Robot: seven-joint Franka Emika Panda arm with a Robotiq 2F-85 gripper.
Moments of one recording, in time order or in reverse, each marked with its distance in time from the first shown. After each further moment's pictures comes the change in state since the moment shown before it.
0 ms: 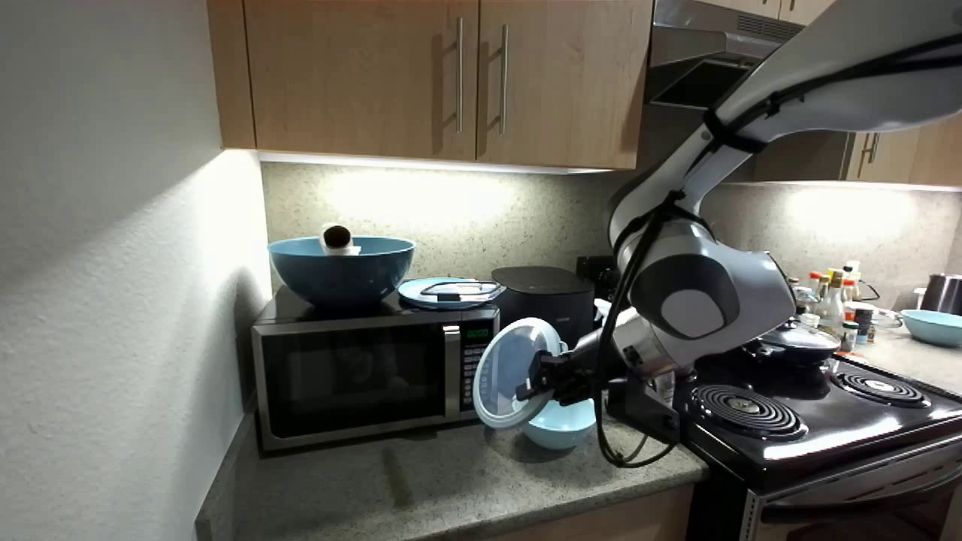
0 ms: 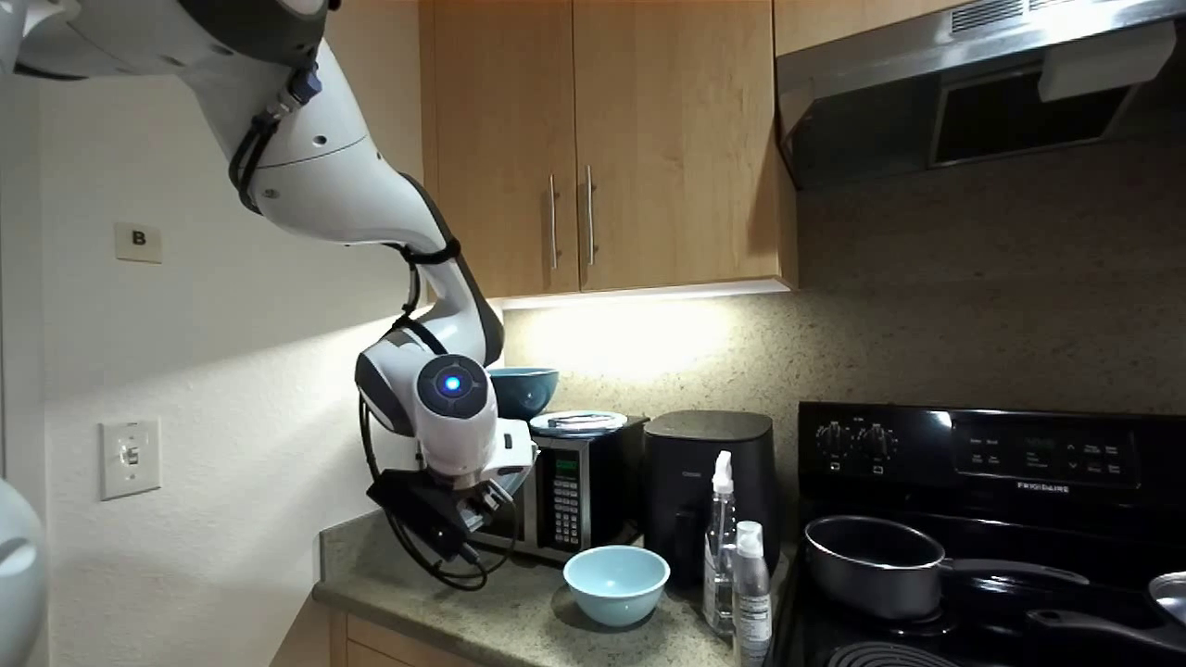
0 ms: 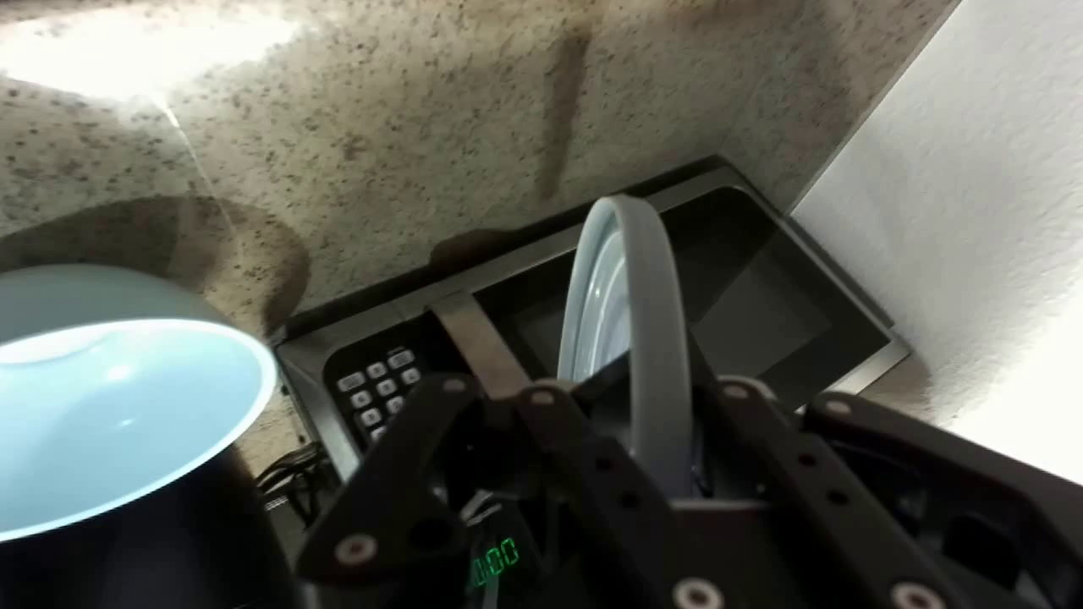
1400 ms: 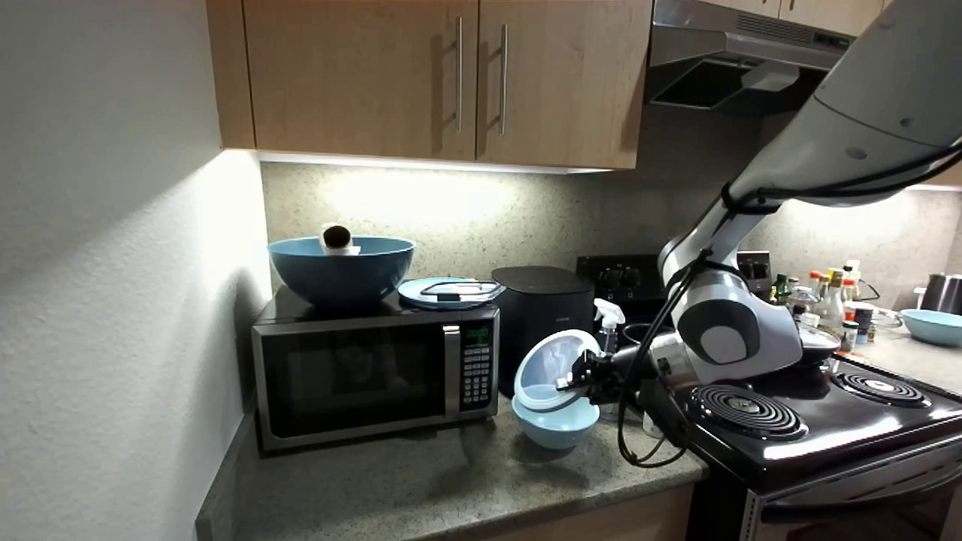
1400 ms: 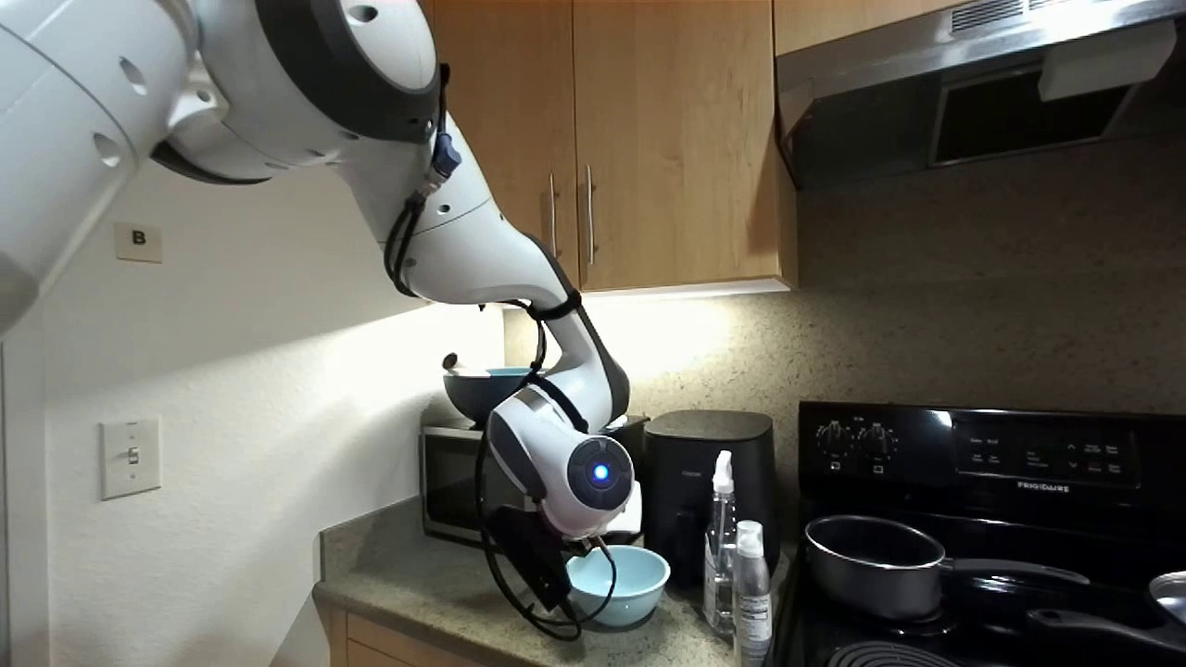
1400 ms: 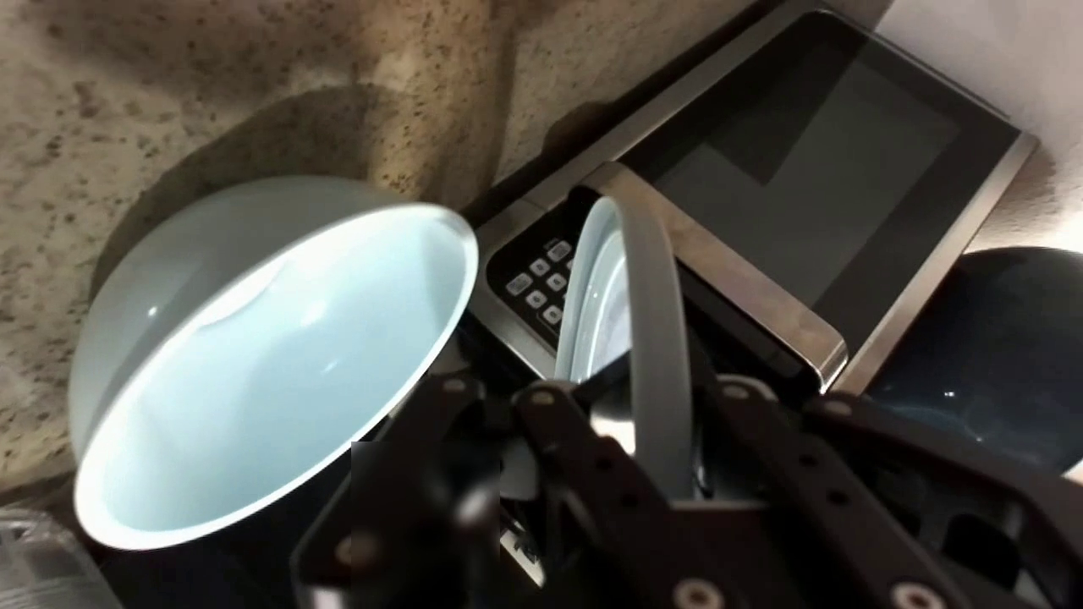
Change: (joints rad) arm -0.228 0.222 -0.086 0.118 -0.092 -0.375 0.122
